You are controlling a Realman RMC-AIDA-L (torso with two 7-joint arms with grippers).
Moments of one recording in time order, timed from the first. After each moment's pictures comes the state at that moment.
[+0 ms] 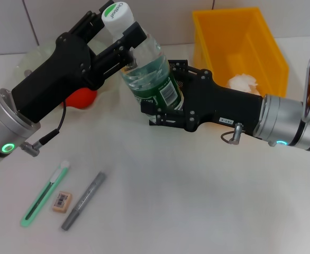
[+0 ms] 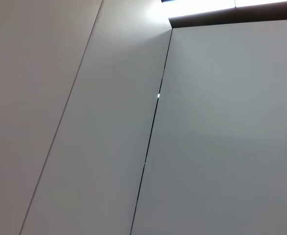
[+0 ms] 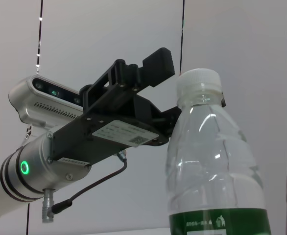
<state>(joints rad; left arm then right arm) -0.49 -2.08 1.51 0.46 0.63 1.57 -1.01 0.53 2.09 -1.18 -0.46 -1.24 -1.42 0.84</state>
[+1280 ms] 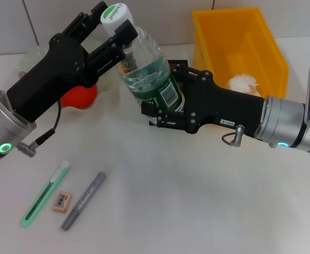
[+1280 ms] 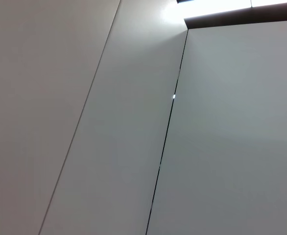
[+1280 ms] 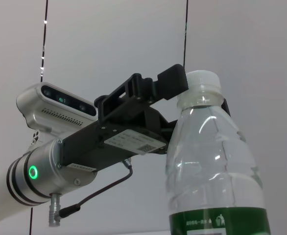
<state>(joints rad) -0.48 -2.08 1.51 0.45 0.61 1.55 -1.01 0.52 2.09 -1.18 -0.46 -1.23 -1.44 0.83</state>
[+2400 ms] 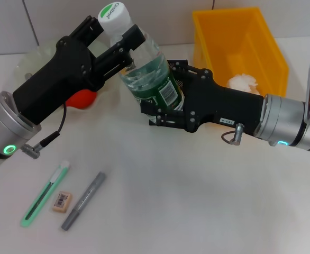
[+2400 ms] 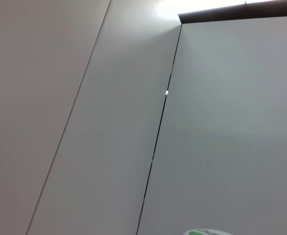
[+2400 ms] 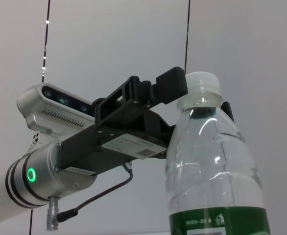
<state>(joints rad) -0.48 -2.08 1.53 0.45 0.61 1.55 -1.01 0.52 2.09 -1.18 -0.47 -1.23 -1.44 0.83</state>
